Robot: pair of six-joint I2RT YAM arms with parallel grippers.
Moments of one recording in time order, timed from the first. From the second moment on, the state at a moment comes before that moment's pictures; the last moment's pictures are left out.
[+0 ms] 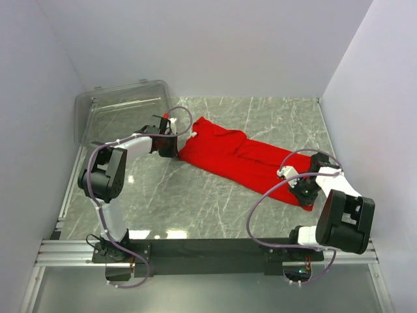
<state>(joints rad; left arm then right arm) -0.30 1.89 1.18 -0.24 0.26 -0.22 -0.30 1.34 0.66 -0.83 -0.18 -1.16</state>
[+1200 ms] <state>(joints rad) -0.30 1.75 1.22 -0.32 -0.03 -0.19 -0.31 1.18 0.92 -1.04 -0.37 -1.16</state>
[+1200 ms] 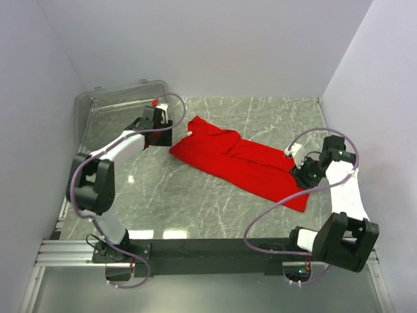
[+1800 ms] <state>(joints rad) -0.29 1.38 0.99 -0.22 -0.02 -0.38 -0.01 1.80 1.52 -0.93 -0.60 -0.51</state>
